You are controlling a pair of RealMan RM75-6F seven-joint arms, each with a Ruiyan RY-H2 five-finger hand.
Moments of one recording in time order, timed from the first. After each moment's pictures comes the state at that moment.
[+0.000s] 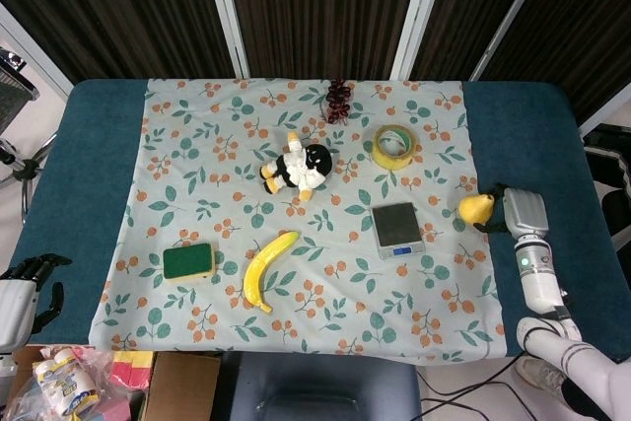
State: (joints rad) left arm -0.10 -1.14 -0.04 -1.54 1.55 1.54 0.02; right arm 0.54 -1.61 0.24 -0.77 -1.13 0.87 0.10
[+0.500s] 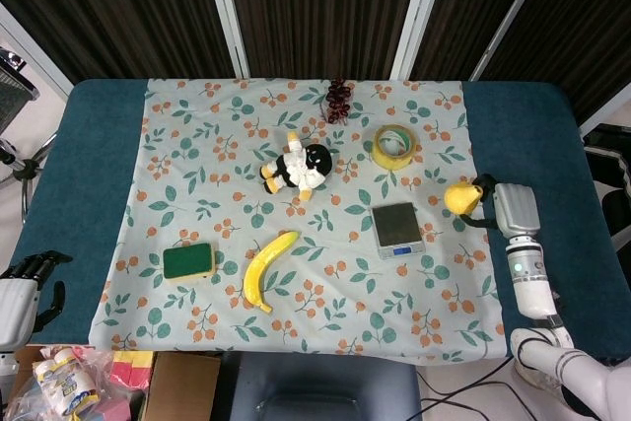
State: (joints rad) left arm -0.10 -1.14 -0.05 -1.54 1.54 1.53 0.04; right arm 0.52 -1.62 0.23 -0.84 -1.27 1.09 0.21
